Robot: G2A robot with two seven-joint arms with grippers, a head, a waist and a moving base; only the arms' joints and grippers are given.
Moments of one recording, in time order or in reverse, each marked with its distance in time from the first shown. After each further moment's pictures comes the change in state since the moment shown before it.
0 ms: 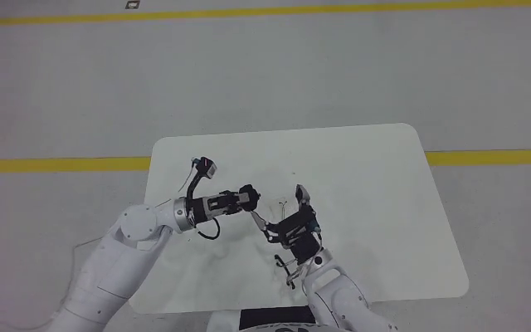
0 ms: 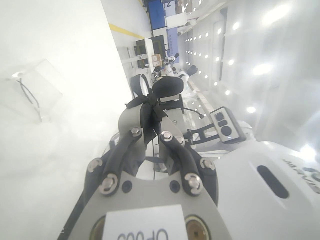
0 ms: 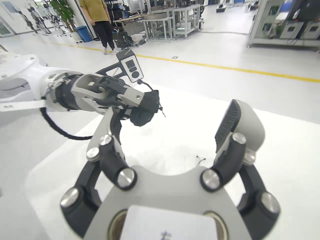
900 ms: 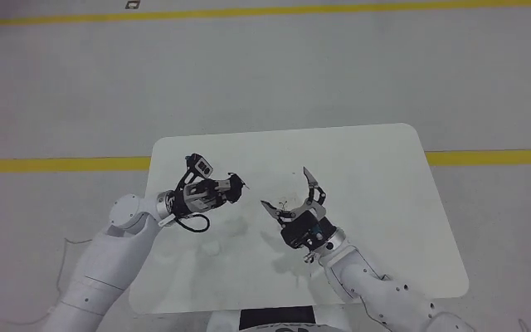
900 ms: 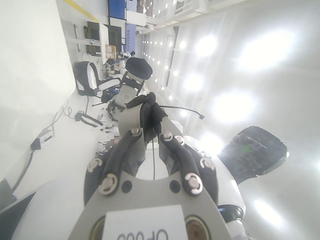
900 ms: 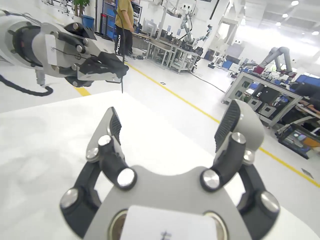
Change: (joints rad) left arm -0.032 -0.003 -0.031 0.082 -0.411 0.179 -0.178; right arm 0.358 0.312 -0.232 0.147 0.003 0.165 -0.234
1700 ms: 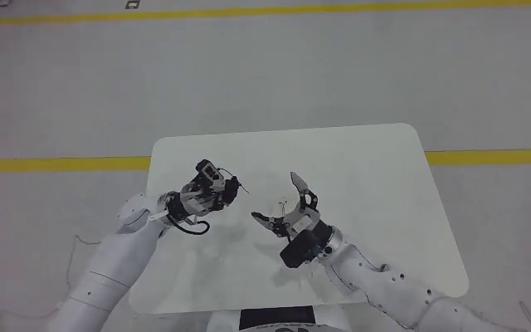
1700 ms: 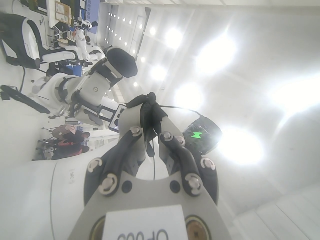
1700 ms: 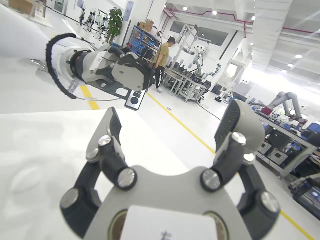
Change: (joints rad) left arm -0.033 -0.020 0.053 0.061 -0.211 0.138 -0.123; right arm 0.139 0.051 -0.137 0.052 0.000 0.001 -0.193
